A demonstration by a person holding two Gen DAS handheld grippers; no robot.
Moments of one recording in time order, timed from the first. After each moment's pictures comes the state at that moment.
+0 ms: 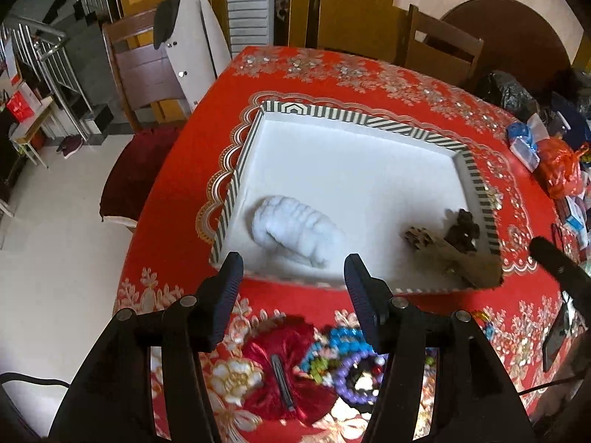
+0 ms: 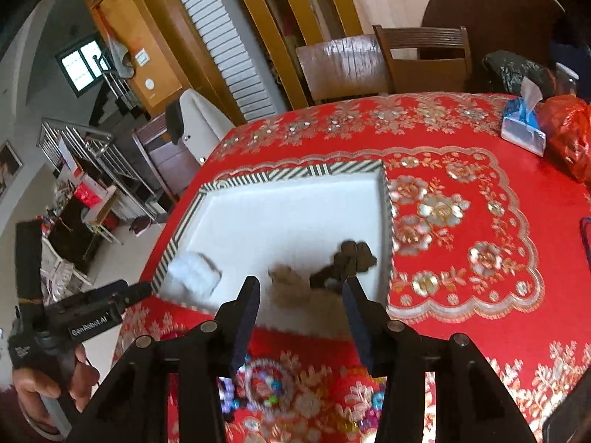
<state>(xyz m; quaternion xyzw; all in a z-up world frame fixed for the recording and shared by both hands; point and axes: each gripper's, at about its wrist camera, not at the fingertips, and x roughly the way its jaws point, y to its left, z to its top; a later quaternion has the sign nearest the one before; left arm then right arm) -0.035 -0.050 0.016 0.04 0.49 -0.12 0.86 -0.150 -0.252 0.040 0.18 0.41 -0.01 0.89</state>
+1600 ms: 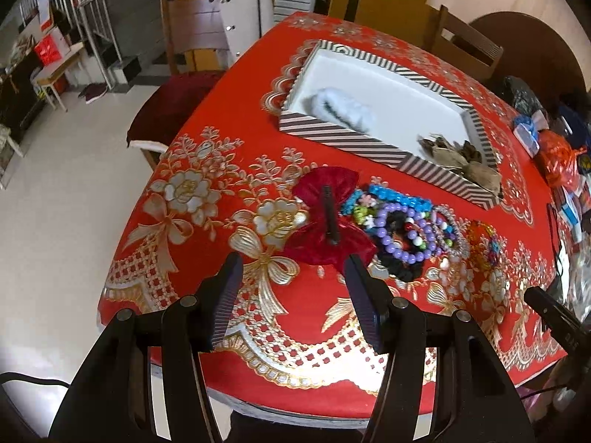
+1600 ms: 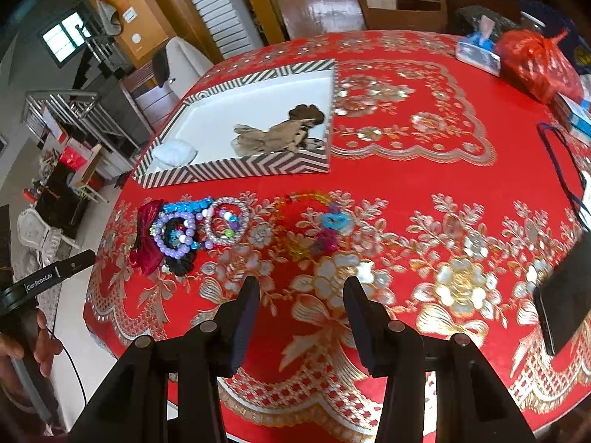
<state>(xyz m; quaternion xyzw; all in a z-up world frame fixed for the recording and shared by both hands) -0.153 0.027 -0.009 -0.02 0.53 -0.07 0.84 -0.259 -0.247 -0.008 0.17 0.50 -0.02 0.85</state>
